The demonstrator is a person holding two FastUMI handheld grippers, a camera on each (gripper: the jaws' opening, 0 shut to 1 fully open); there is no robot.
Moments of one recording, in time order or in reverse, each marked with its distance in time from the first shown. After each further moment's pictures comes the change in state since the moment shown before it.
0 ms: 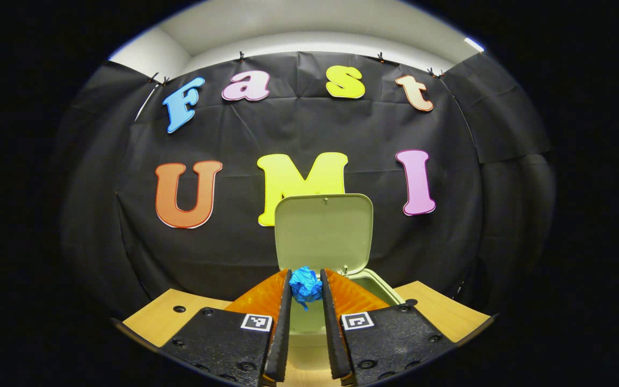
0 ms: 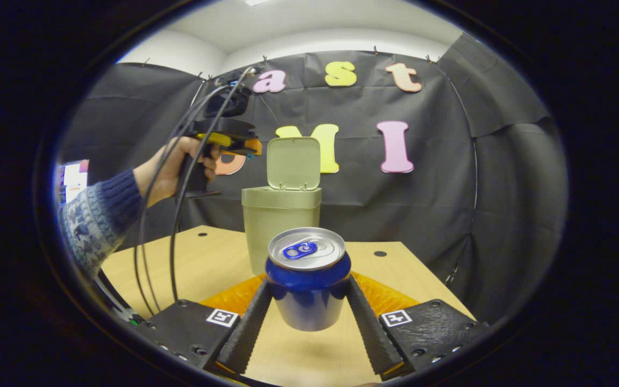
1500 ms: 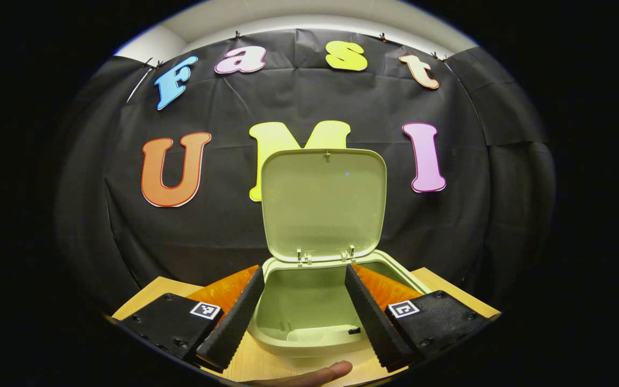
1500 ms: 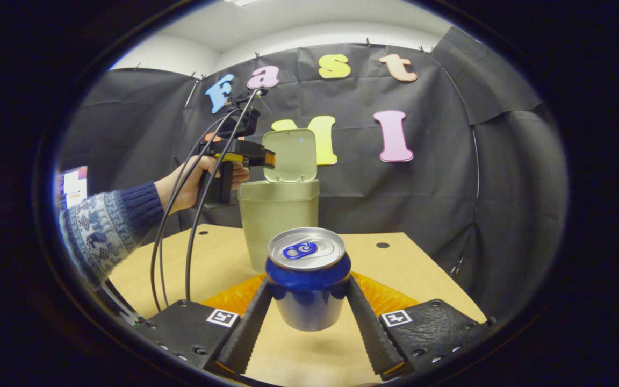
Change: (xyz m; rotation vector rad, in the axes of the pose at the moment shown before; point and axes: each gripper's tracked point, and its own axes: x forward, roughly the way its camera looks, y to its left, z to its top) left arm 0.019 0.007 -0.056 -0.001 0.092 0.009; right arm 0.009 -0.009 -0.011 0.034 0.036 -0.009
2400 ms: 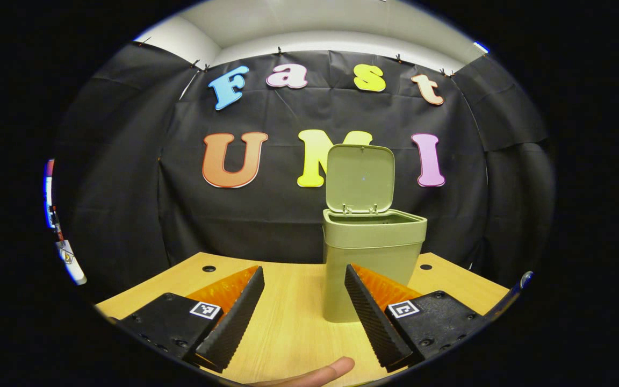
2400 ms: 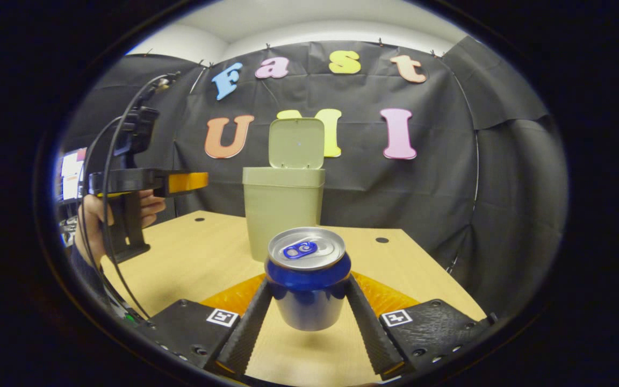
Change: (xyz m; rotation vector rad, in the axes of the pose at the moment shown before) left arm -0.198 0.082 -0.092 -0.040 -0.086 0.118; right arm 0.001 0.029 -0.030 -0.090 0.031 -0.040
